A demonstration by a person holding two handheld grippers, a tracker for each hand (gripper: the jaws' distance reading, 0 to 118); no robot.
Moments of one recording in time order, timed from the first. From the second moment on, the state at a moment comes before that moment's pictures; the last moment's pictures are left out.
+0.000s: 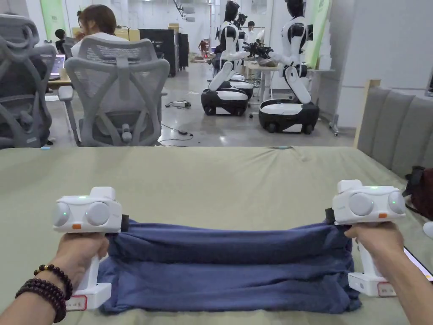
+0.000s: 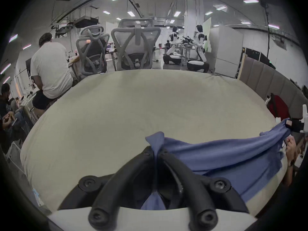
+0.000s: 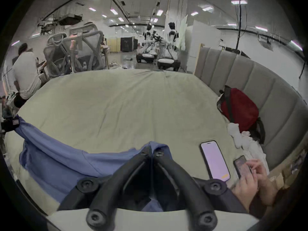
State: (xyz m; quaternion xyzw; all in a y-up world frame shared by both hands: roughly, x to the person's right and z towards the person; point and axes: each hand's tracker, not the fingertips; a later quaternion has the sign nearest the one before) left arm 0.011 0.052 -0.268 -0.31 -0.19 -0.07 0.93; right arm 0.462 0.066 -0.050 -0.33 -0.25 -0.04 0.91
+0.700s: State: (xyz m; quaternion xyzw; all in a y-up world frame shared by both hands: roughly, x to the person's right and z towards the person) left arm -0.014 -0.038 -0.215 -0.39 -0.19 -0.11 0.90; right arm 0.436 -0.034 0.021 -0.47 -0.20 0.02 0.86
